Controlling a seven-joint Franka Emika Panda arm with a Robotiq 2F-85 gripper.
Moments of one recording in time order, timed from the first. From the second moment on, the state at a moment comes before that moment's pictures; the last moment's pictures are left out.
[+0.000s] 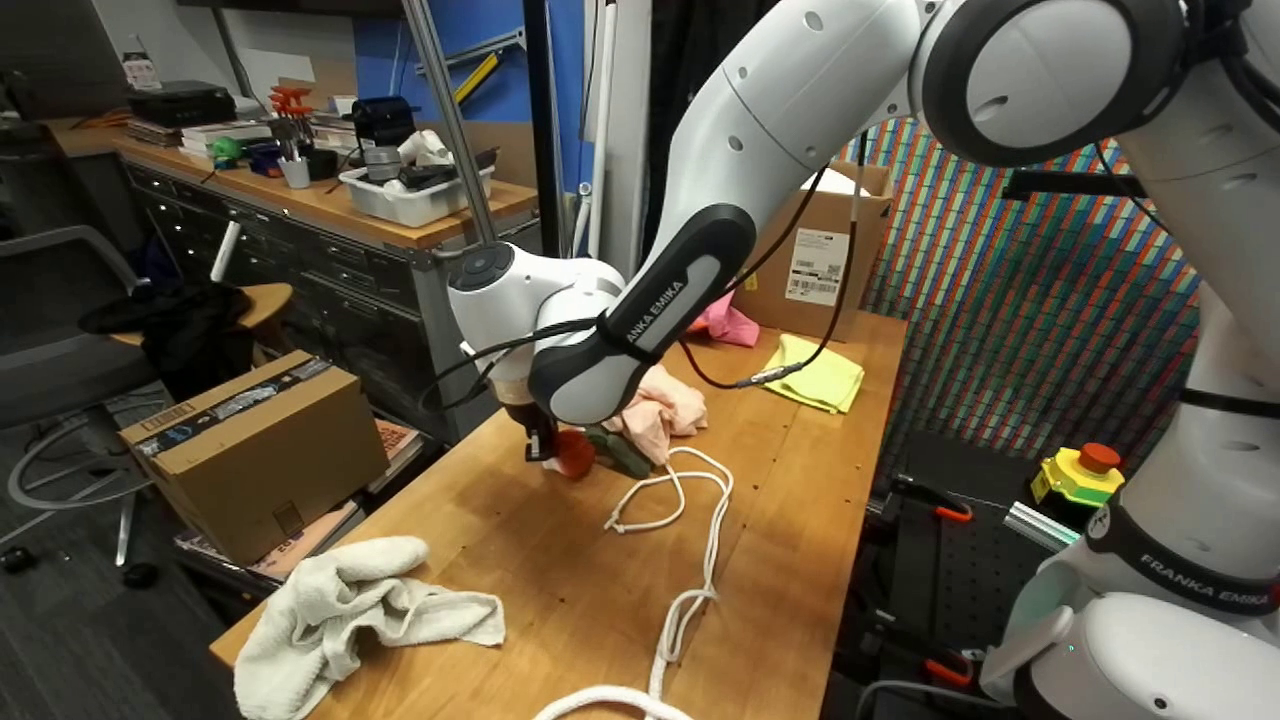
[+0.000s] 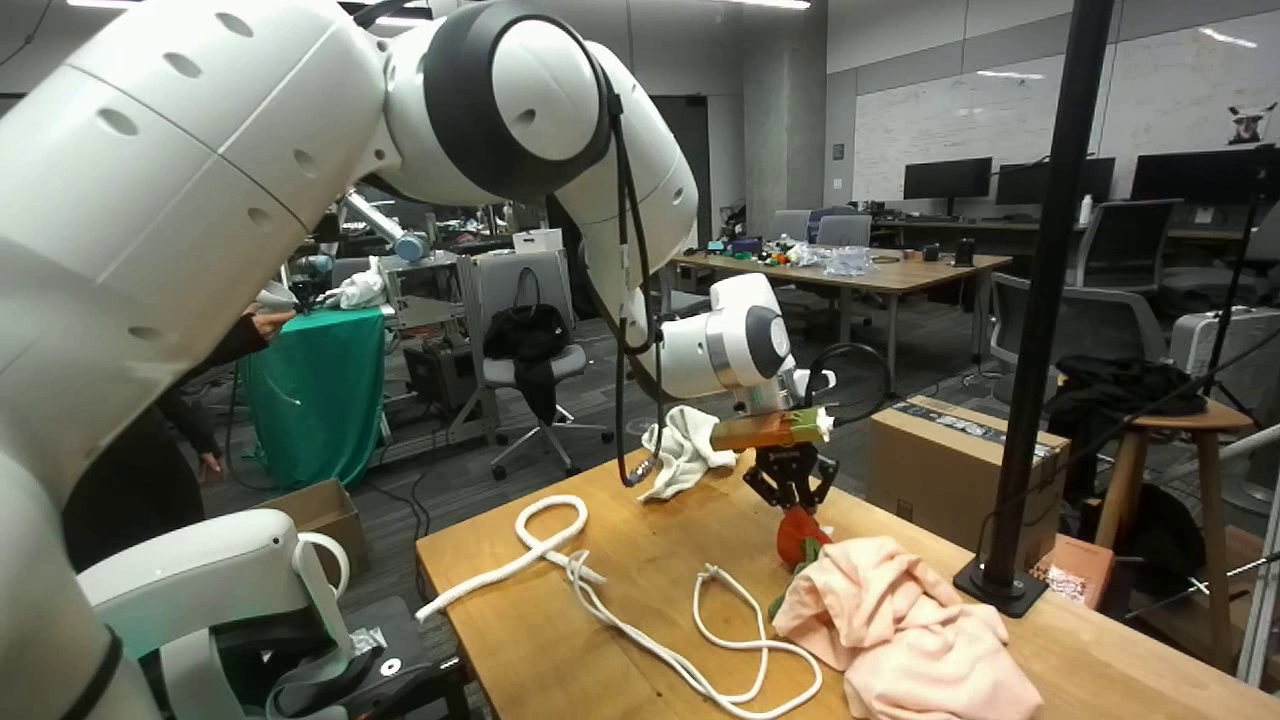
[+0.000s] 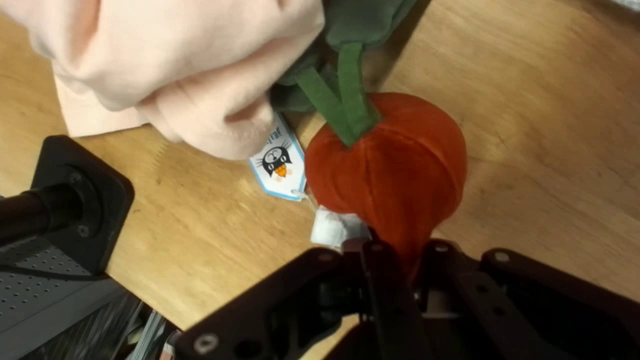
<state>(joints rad) 0.20 0.81 0.01 -1.63 -0.49 2.40 0.04</state>
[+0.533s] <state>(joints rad) 0.21 0.81 -0.08 -1.60 -0.47 2.45 0.07</state>
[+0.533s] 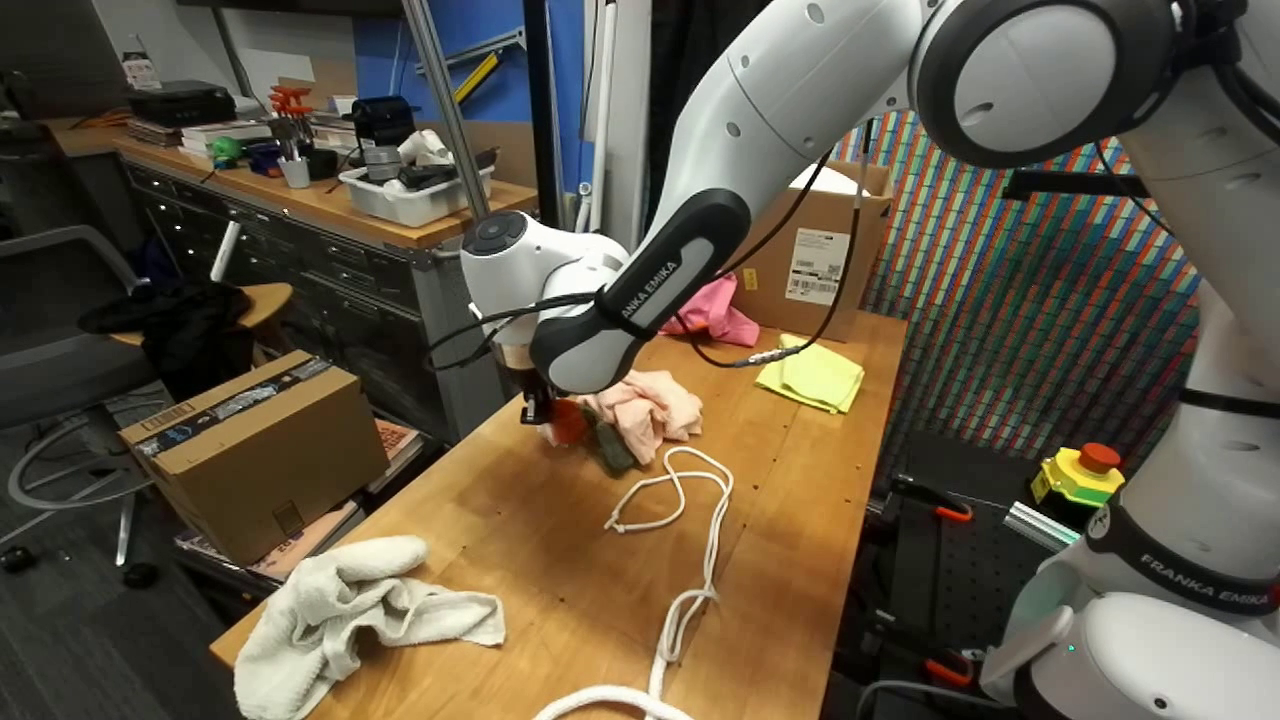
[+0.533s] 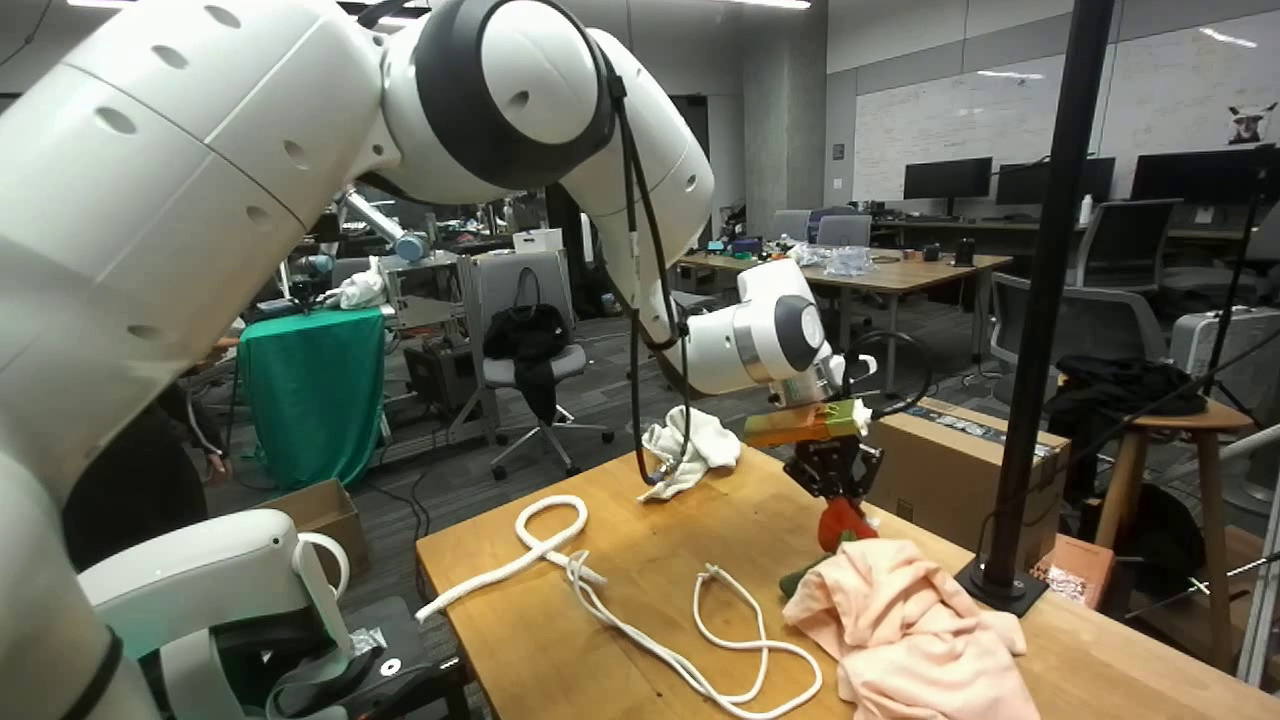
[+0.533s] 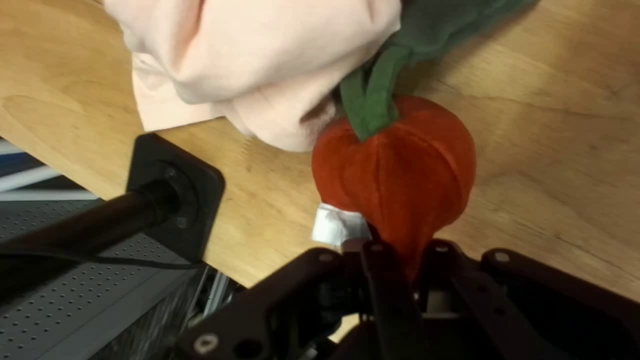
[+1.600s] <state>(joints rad) 0.20 0.72 -0.20 -1.72 -0.44 2.64 0.23</state>
